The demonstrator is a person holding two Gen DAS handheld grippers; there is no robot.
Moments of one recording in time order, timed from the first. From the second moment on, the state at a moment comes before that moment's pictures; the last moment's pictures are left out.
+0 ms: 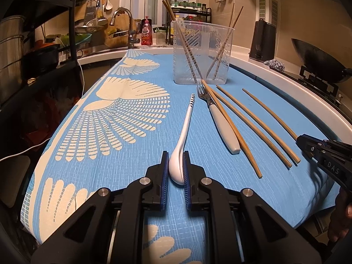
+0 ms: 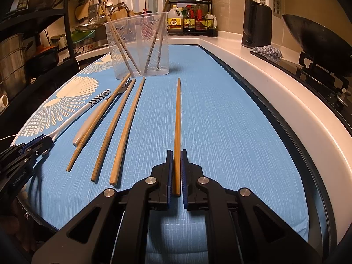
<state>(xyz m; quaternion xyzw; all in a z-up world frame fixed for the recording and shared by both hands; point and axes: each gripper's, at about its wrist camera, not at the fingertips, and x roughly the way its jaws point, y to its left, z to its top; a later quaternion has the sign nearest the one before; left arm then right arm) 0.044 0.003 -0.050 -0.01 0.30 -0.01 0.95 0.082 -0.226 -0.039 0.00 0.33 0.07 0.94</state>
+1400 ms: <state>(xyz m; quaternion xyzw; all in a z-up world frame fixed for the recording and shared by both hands) 0.043 0.001 -0.049 -0.01 0.30 -0.01 0.95 0.079 -0.225 -0.039 0.00 0.33 0.08 0.94</state>
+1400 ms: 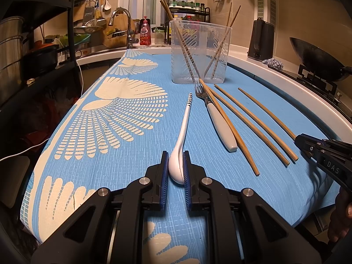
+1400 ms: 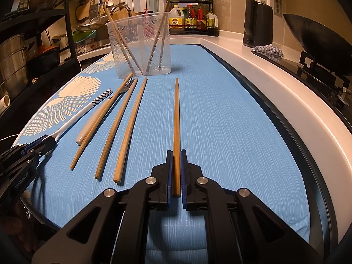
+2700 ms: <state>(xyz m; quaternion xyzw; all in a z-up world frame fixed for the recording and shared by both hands) 0.034 0.010 -0.011 0.00 0.26 -0.01 0.97 0.059 -0.224 0.007 0.00 0.29 0.09 0.95</state>
